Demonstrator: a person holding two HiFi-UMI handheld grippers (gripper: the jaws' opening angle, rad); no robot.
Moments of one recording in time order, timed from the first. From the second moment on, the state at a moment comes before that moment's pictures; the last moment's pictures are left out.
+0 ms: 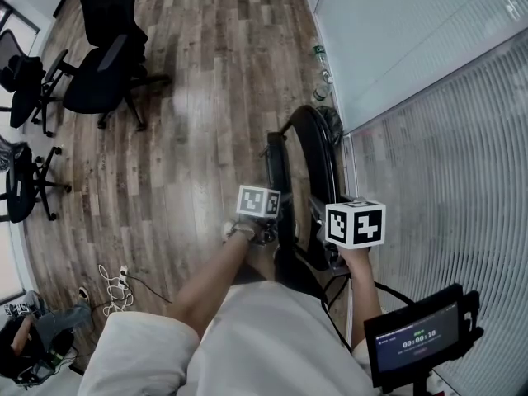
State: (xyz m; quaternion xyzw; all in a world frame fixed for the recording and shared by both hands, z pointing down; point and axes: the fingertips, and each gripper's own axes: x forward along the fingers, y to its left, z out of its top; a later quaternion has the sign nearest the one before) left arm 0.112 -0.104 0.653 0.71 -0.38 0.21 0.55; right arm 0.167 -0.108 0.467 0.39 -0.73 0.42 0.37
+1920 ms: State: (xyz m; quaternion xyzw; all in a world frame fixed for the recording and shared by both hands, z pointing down) left arm 0.145 -0.111 0.660 0.74 -0.35 0.23 0.53; right arm 0.170 -0.108 0.477 0.40 -0.73 0.39 0.39
